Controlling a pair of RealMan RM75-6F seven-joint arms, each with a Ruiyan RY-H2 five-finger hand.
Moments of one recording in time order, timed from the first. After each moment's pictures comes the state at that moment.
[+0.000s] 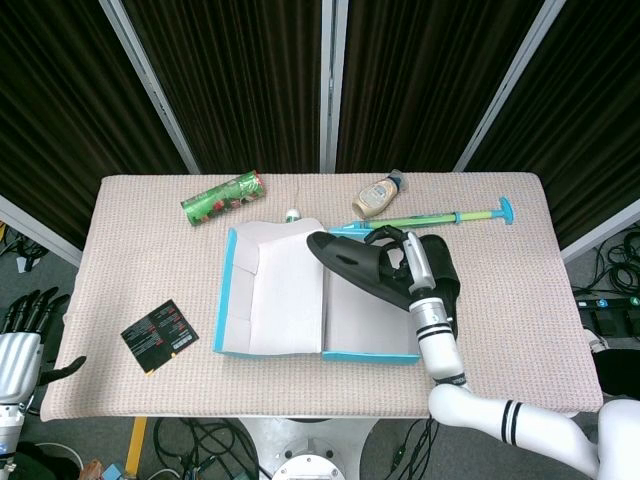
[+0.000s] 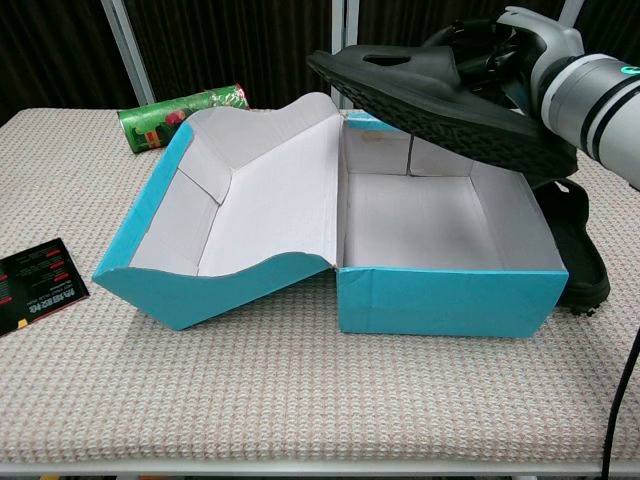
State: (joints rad) left arm -0.05 -1.20 -0.03 -1.47 1.53 1.55 -0.09; right arm 0.70 -1.67 0.47 -1.59 -0.80 1.09 0.22
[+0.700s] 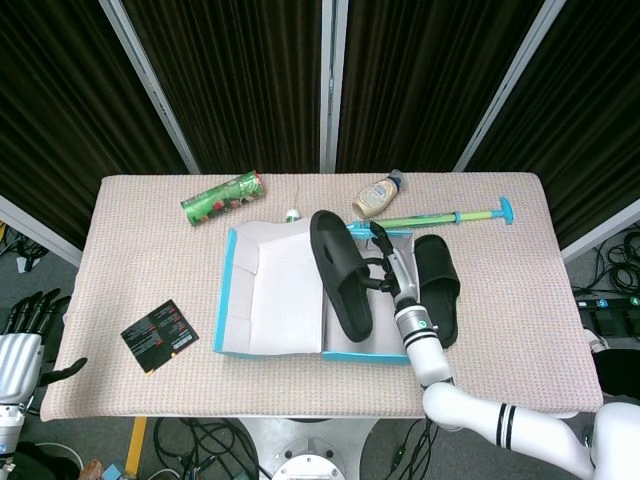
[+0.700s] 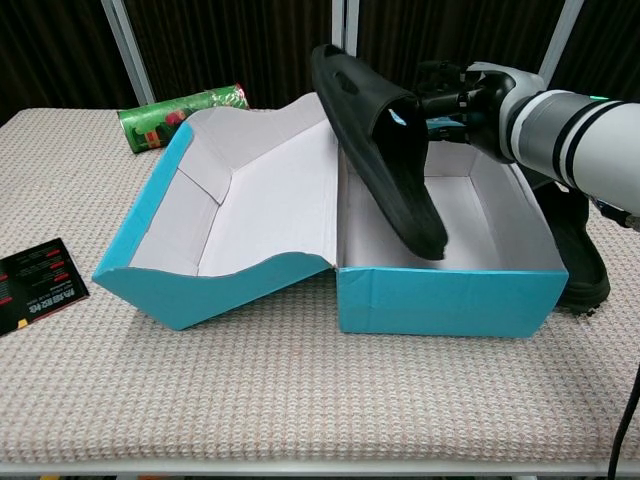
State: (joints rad) left arm -0.05 -1.21 -0.02 -1.44 1.54 1.54 -0.13; right arm 0.67 -1.68 0.53 -1.66 -0.61 0.95 0.26
